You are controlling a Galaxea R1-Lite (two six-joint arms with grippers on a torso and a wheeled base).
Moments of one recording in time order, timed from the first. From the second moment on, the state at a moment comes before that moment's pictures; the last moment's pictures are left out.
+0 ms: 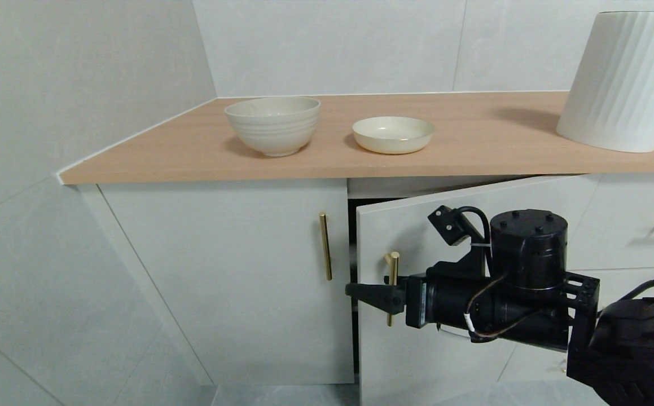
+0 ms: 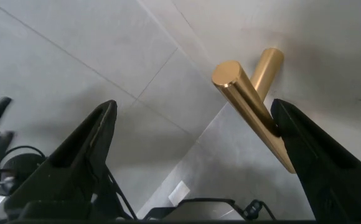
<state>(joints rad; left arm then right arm) 0.00 0.03 -0.09 0.03 -0.13 0.11 0.74 1.81 -0.73 -0.84 0.29 0.49</state>
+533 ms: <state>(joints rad) -0.04 0.67 -0.44 0.09 -0.39 0.13 0.76 1.79 -0.71 -0.84 0.30 0.49</state>
